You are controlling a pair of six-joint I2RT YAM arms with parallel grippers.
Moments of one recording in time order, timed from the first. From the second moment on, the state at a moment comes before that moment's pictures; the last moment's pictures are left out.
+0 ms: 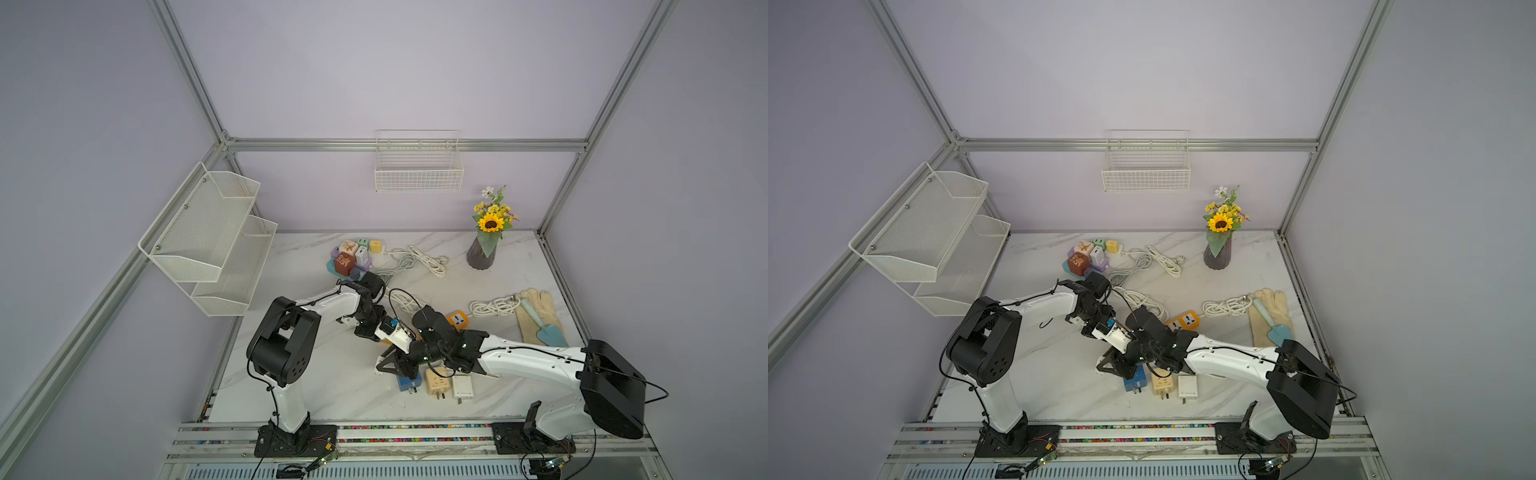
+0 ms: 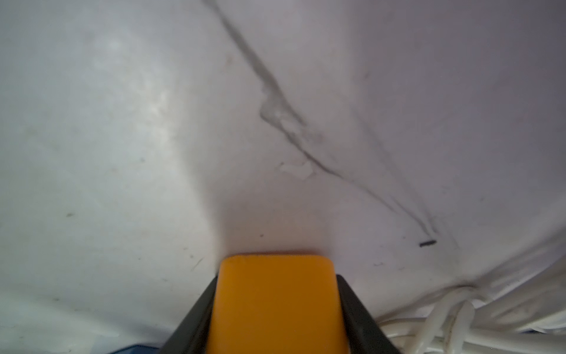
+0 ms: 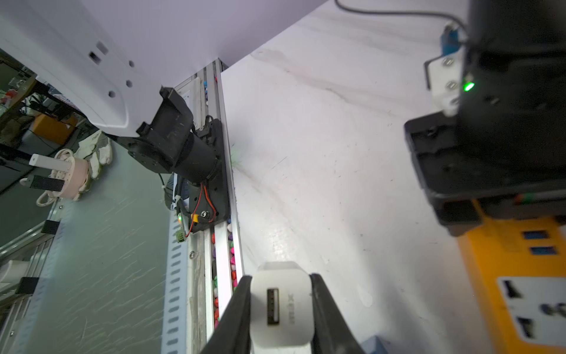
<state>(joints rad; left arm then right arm) -0.47 1.84 1.16 -0.70 0.21 -1.79 1.01 1.50 0.86 0.00 -0.50 0.18</state>
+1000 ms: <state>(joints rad) -0.38 1.83 1.14 -0.62 0.28 -1.64 1.11 1.83 1.03 -0.06 -0.35 0.24</state>
